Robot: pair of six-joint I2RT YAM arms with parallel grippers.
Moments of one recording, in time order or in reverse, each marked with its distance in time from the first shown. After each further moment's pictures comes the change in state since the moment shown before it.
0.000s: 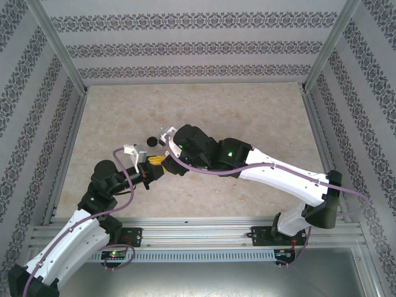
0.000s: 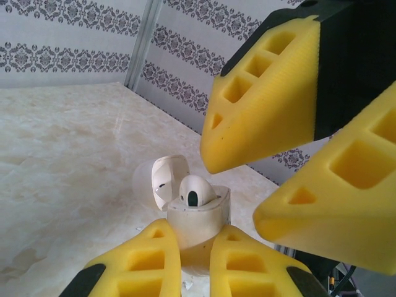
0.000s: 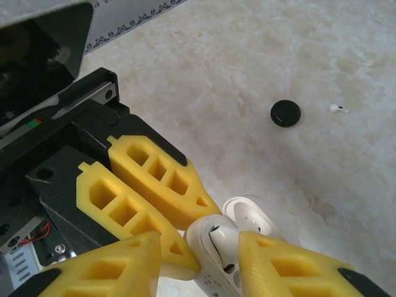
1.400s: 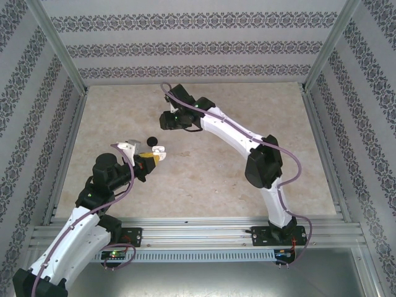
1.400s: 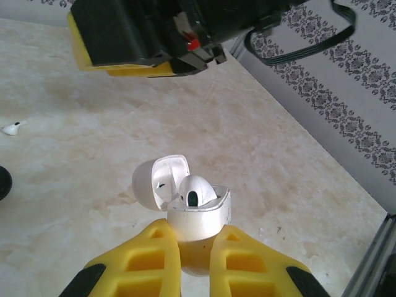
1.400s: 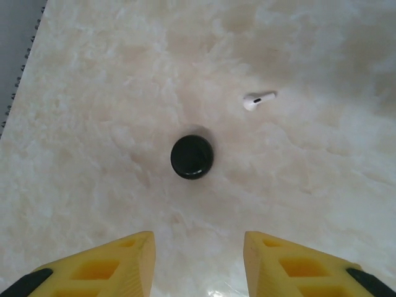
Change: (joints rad) left arm 0.134 0.044 0.055 -0.269 -0.177 0.026; right arm -0.394 0.672 0.536 -0.048 -0.202 0.348
